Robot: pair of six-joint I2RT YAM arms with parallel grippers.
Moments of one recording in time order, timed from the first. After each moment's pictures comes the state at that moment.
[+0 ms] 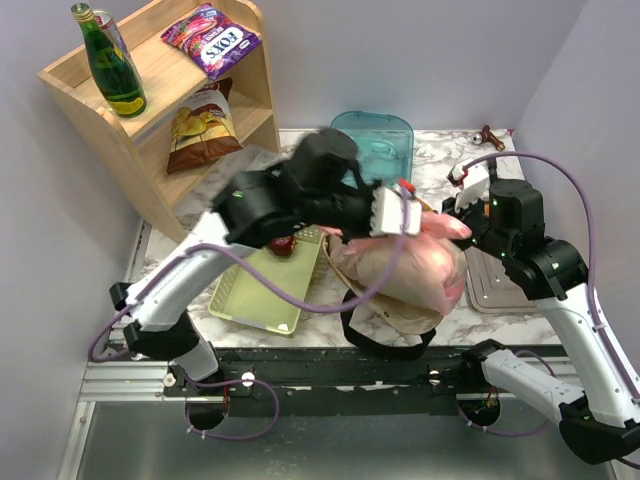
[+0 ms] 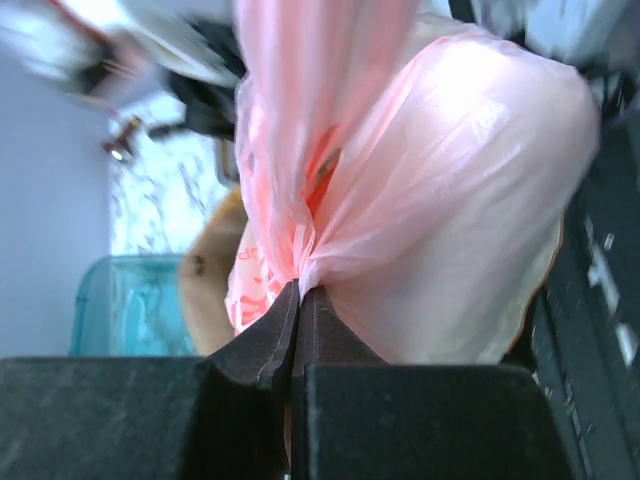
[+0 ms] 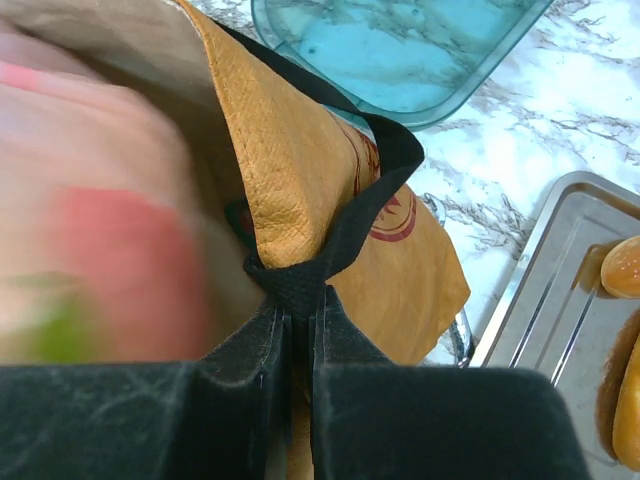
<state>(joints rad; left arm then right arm) -1.08 1.61 2.09 -1.02 0.36 0.68 0.42 0.91 1.23 -0.85 -0.13 -0.04</state>
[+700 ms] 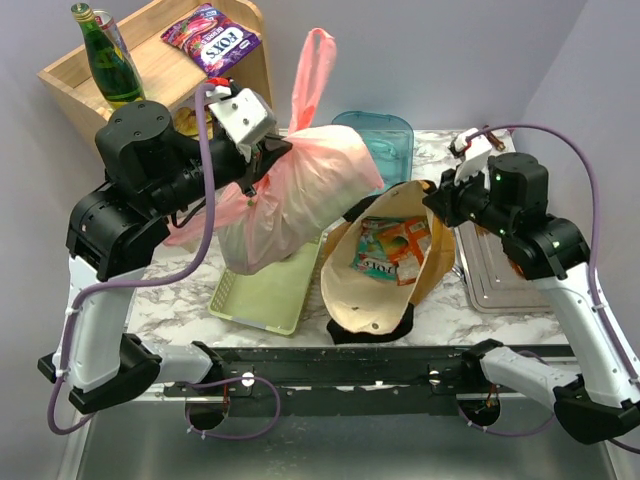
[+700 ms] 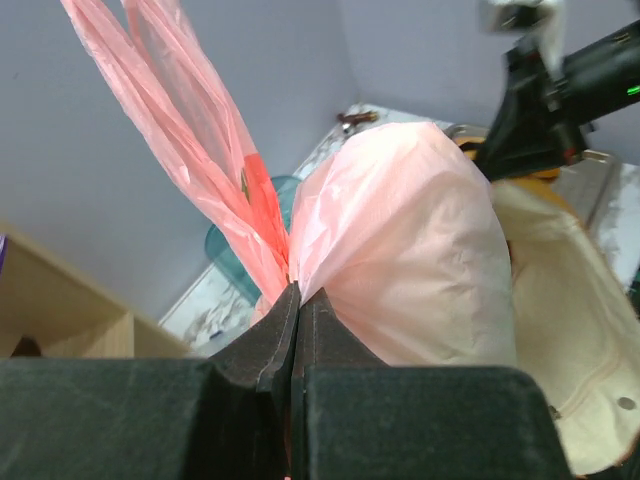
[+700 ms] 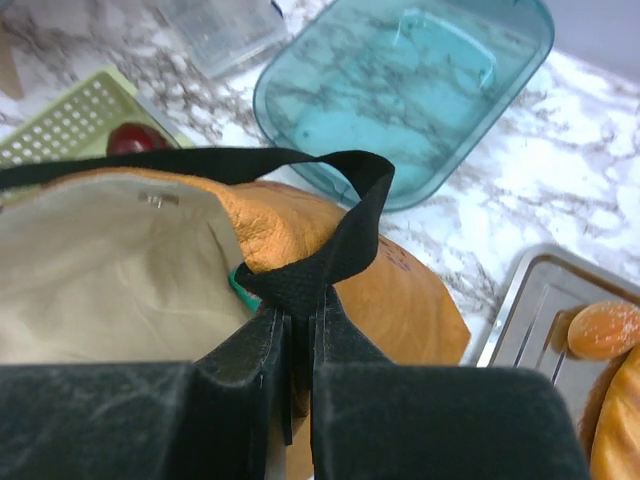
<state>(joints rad) -0.68 1.30 2.20 -0.94 0.30 0.27 0.42 1.02 1.36 -0.77 -0.09 -0.04</state>
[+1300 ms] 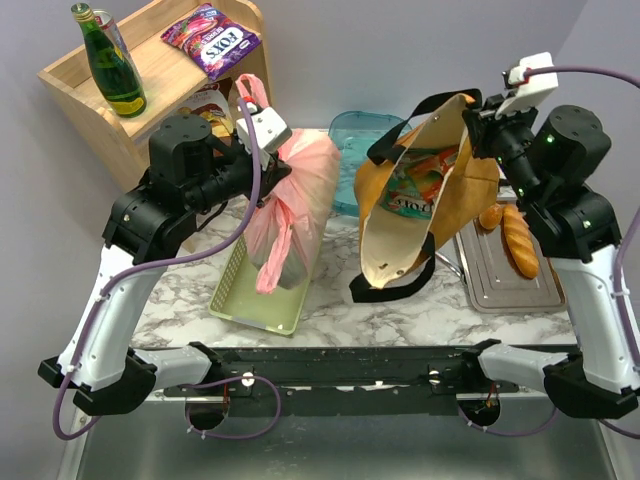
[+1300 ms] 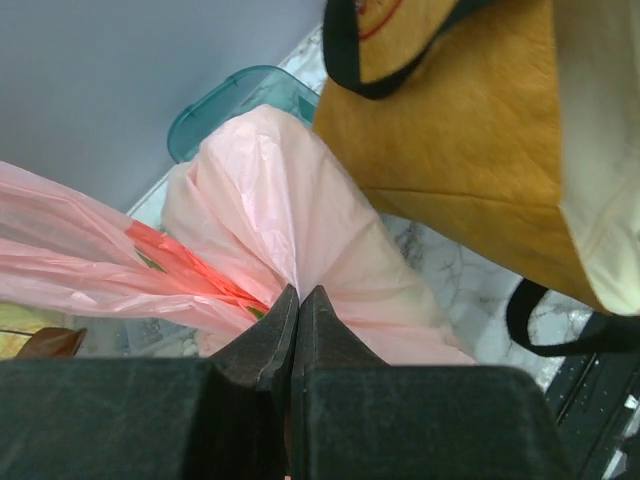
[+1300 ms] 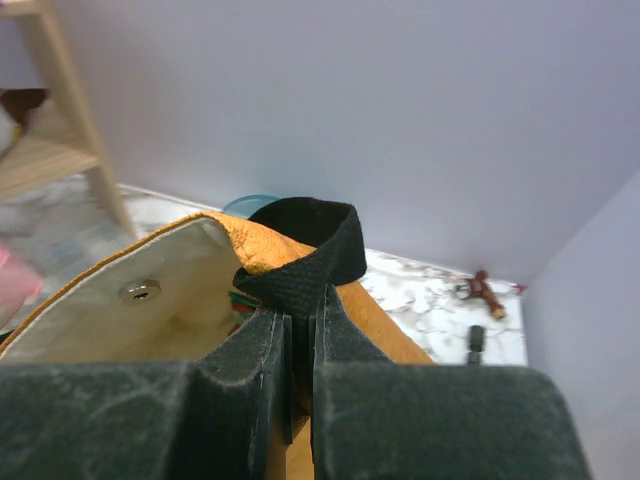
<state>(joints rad) -0.56 1.22 1.84 -0.86 0.28 0.21 0.42 1.16 1.77 -0.59 0.17 -0.12</state>
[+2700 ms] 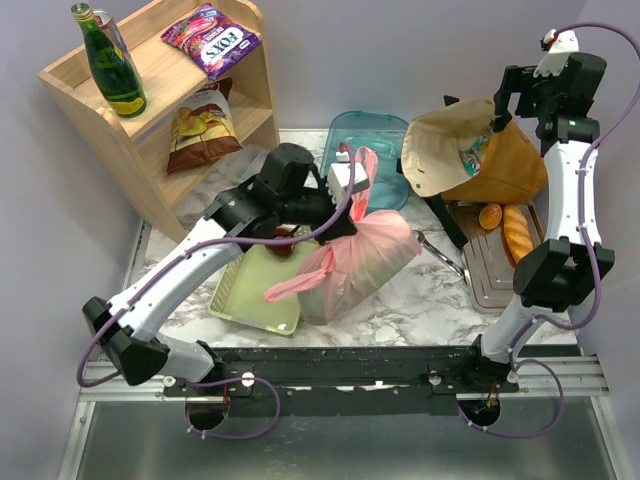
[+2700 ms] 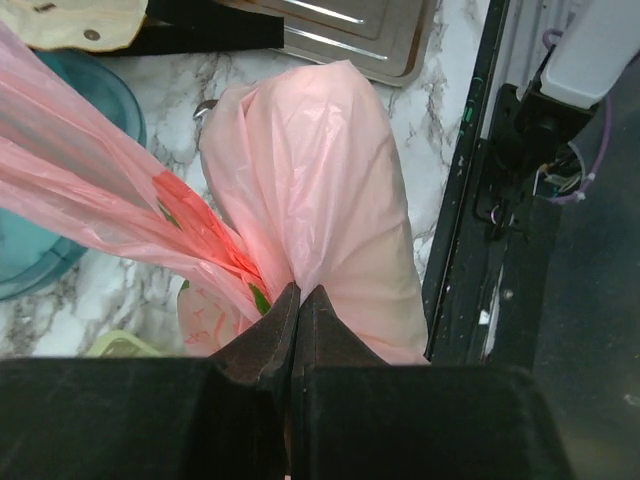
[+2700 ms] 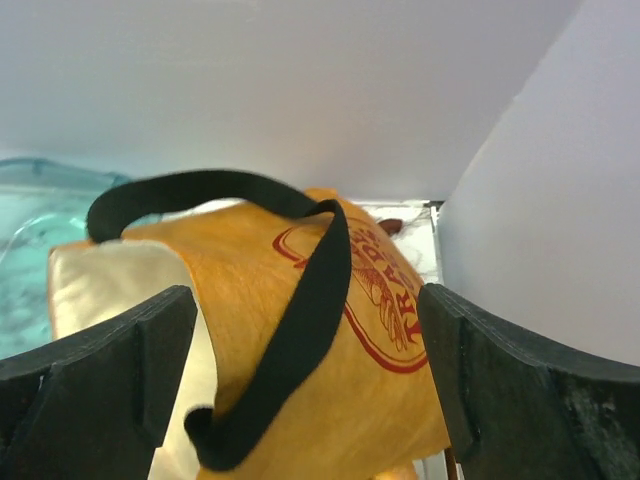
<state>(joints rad) -0.77 1.34 1.53 -0.70 0.52 0.16 -0.22 1.82 1.98 -0.39 -0.18 -0.14</state>
